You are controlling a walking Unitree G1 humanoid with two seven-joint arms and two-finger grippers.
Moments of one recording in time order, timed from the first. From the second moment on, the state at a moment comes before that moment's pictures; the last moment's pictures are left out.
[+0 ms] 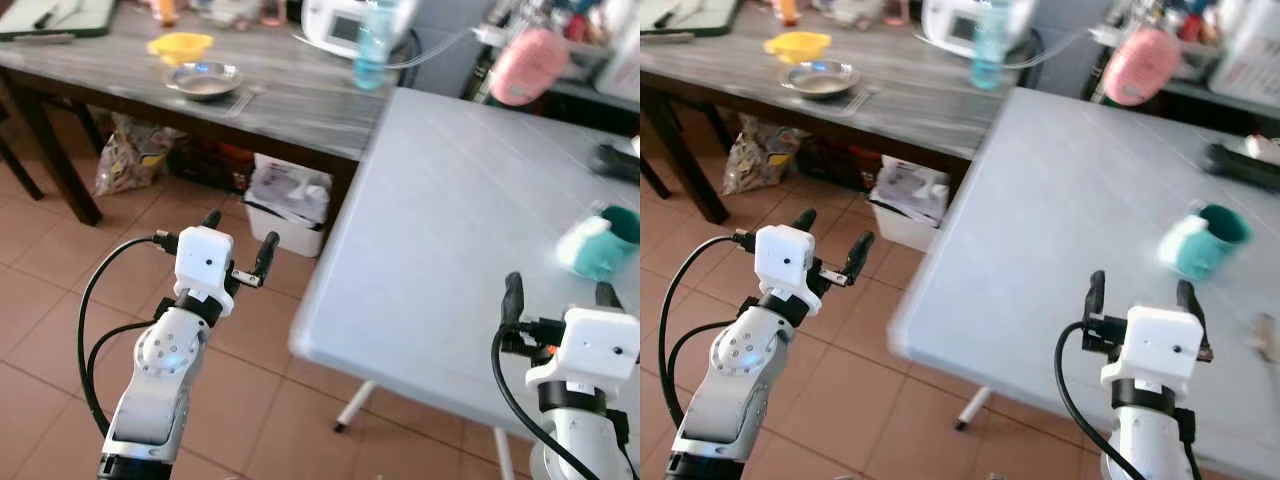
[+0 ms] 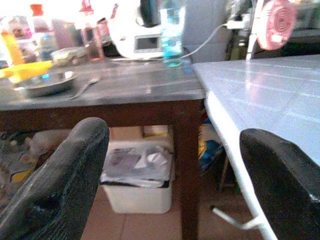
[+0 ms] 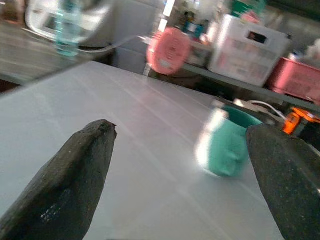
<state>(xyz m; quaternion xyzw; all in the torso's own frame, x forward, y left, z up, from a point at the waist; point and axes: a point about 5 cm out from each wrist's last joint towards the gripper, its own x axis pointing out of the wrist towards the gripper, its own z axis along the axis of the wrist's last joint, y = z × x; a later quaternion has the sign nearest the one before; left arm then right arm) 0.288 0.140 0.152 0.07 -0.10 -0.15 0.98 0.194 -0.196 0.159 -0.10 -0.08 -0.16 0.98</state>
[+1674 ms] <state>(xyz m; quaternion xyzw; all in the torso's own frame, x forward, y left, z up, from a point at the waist) 0.274 0.141 0.143 0.06 -0.05 -0.24 0.97 0.202 -0.143 0.143 0.03 -0.02 0.00 1.00</state>
